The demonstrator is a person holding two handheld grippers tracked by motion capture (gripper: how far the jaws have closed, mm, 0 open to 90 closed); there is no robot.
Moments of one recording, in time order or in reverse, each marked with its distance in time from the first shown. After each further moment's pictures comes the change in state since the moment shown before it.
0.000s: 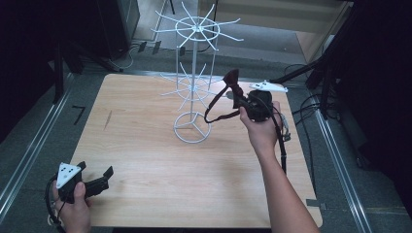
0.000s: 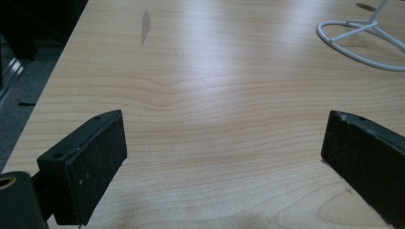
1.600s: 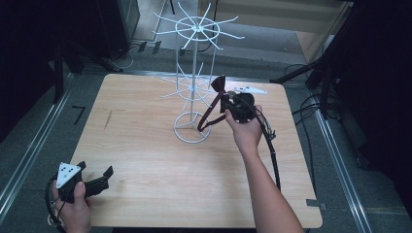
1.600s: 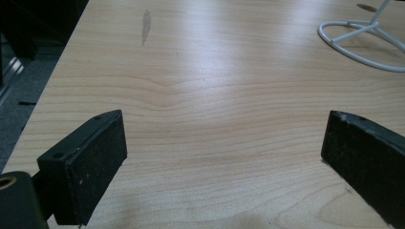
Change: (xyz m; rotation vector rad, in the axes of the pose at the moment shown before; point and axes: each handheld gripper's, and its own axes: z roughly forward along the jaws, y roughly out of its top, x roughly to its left) left arm 0.000 0.000 0.001 -0.001 0.001 -0.006; right arm 0.011 -0.022 0.054 0.071 0.029 0.074
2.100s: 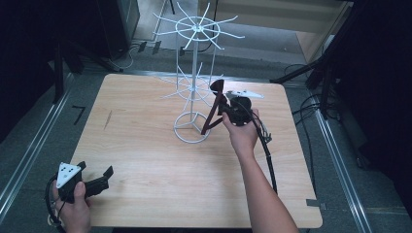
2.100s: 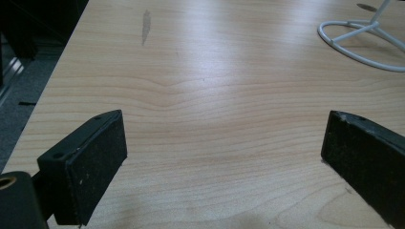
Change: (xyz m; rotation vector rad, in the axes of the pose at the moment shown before) left arm 0.000 0.000 0.000 0.000 0.001 0.001; right arm 0.000 -0.014 0.012 -0.009 -0.003 0.032
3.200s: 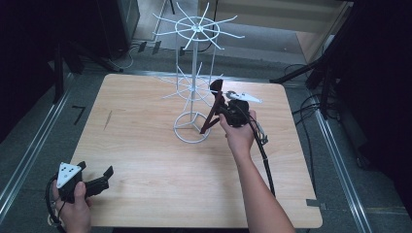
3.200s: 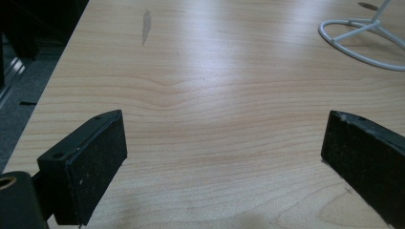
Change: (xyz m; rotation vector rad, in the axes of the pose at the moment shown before) left arm 0.000 0.000 0.000 0.003 0.002 0.004; right arm 0.004 -0.009 0.007 -0.078 0.017 0.016
